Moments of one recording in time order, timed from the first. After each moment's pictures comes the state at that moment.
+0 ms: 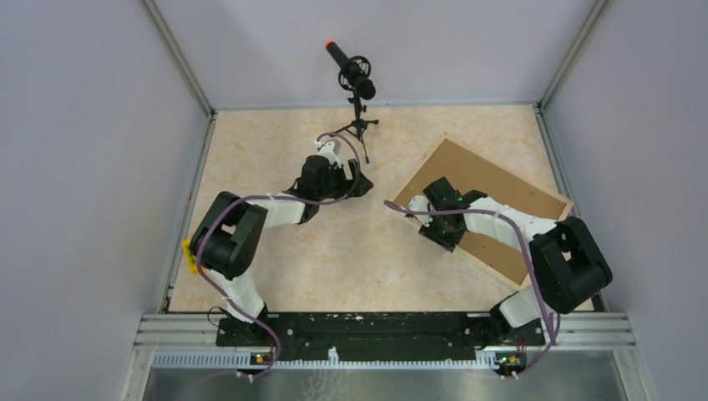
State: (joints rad) left arm -0.46 1.76 0.86 0.45 0.21 -0.58; right arm 0.54 1.49 0.84 -0.67 0.06 -0.50
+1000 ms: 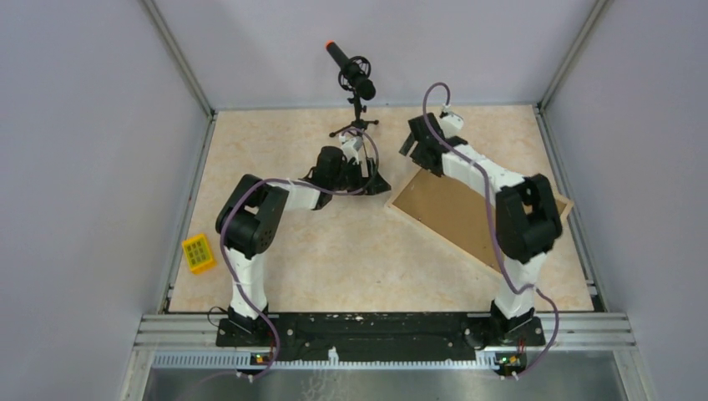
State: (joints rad) left arm -0.47 2.01 1.09 0.44 0.52 -0.55; right arm 0.47 1.77 1.31 -0.33 0.43 0.81
